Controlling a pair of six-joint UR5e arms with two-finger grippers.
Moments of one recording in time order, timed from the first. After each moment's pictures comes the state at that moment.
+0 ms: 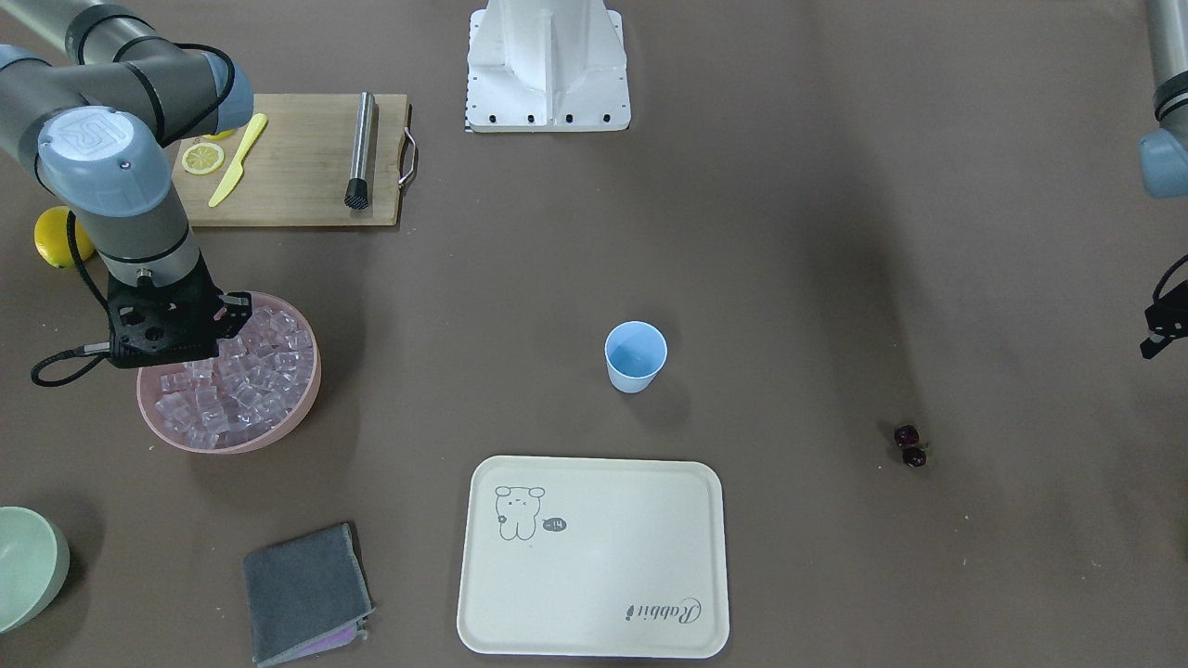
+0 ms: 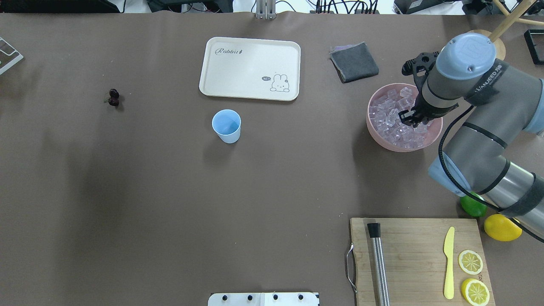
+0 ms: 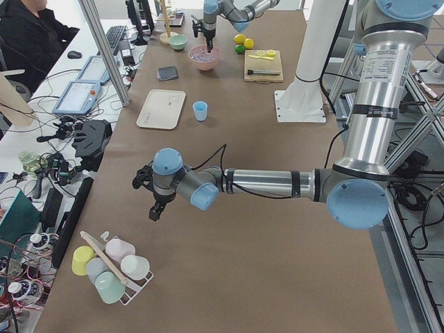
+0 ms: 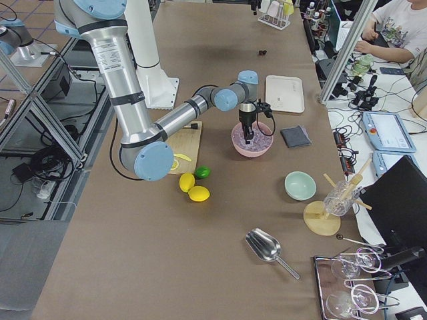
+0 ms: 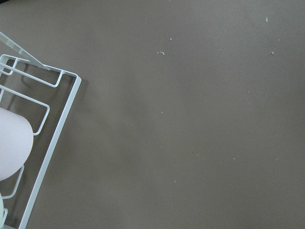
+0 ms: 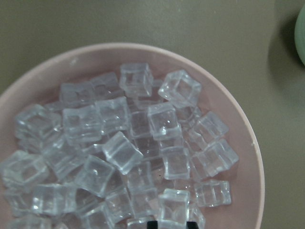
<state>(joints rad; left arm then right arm) -1.36 -1.71 -1.41 -2.13 -2.26 -0.14 0.84 -1.21 1.79 -1.69 1.90 0.63</state>
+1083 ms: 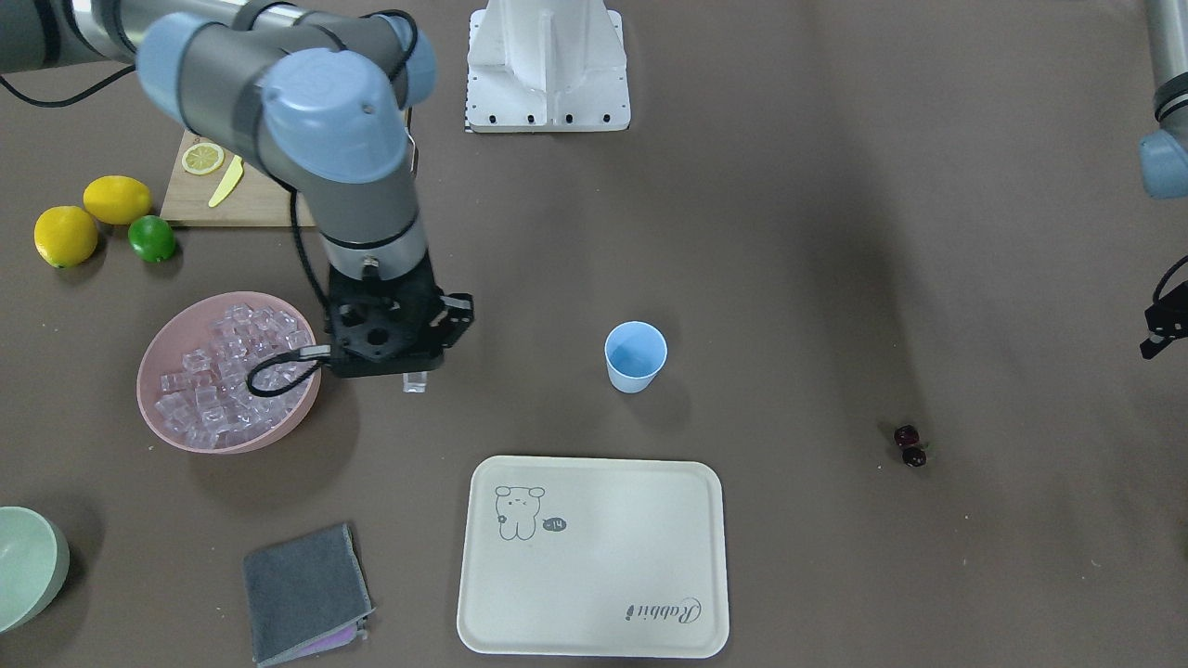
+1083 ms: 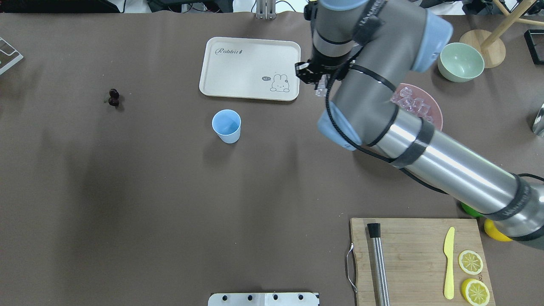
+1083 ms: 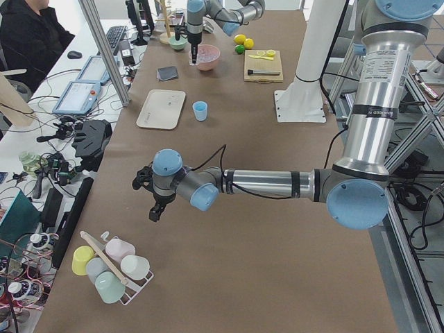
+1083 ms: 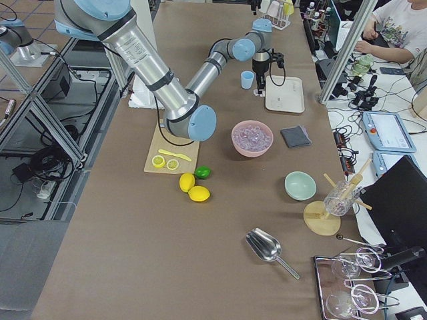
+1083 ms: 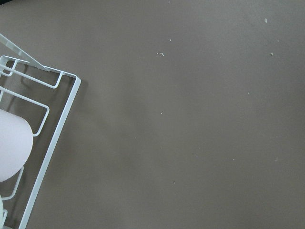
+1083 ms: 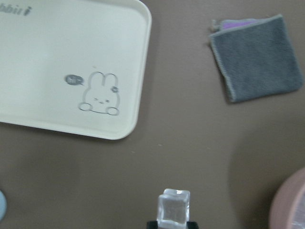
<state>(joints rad) -1.36 -1.71 -1.41 -2.13 -2.26 -0.14 0.76 -0.66 1.47 -1.70 1.94 0.94</state>
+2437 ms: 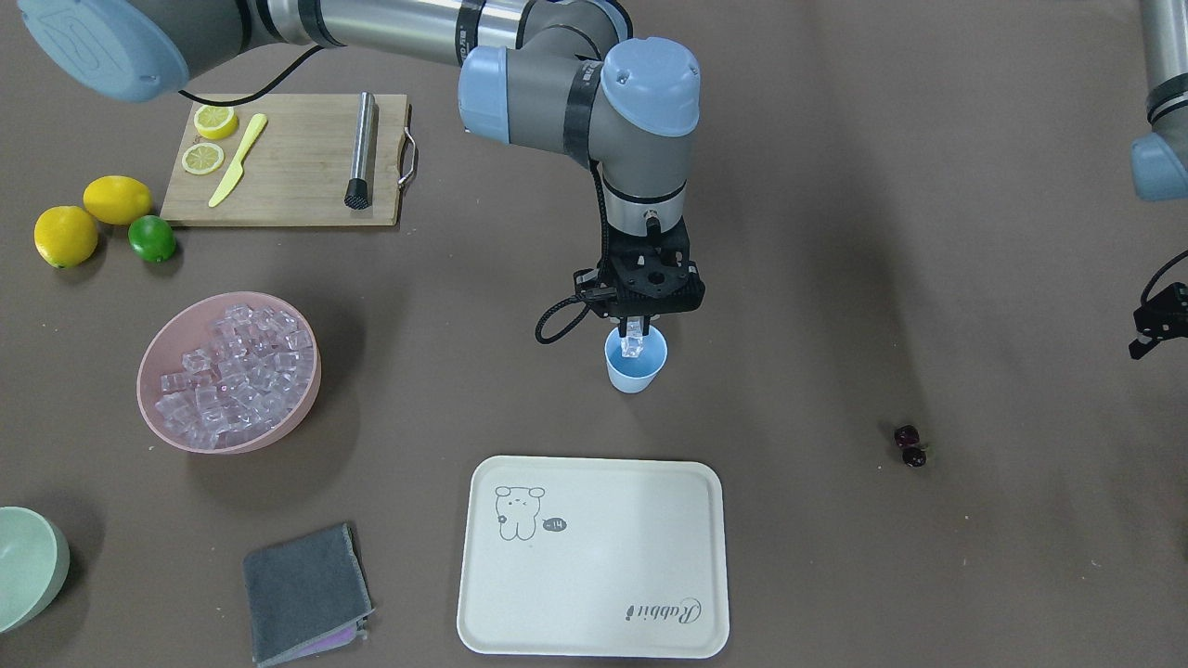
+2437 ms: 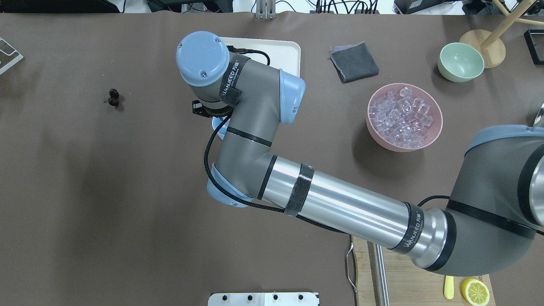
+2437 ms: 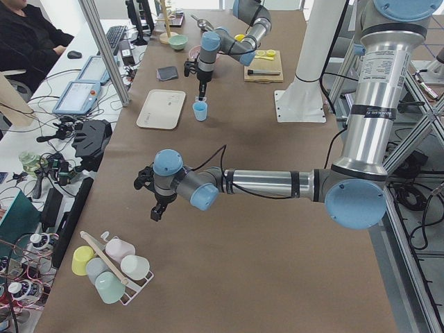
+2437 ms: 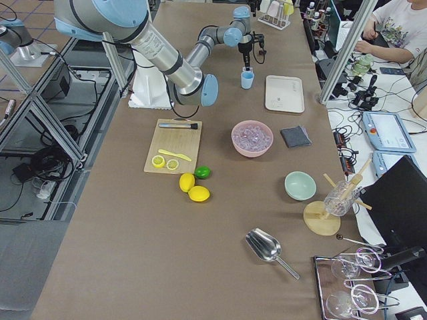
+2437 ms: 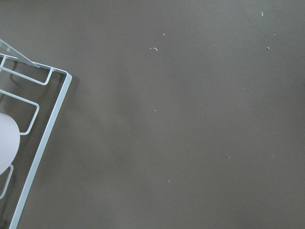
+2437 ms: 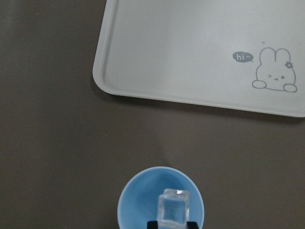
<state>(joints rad) -1.34 -1.71 -1.40 -2.13 -2.26 -0.14 0.53 -0.44 1.22 -1.55 1.74 1.14</state>
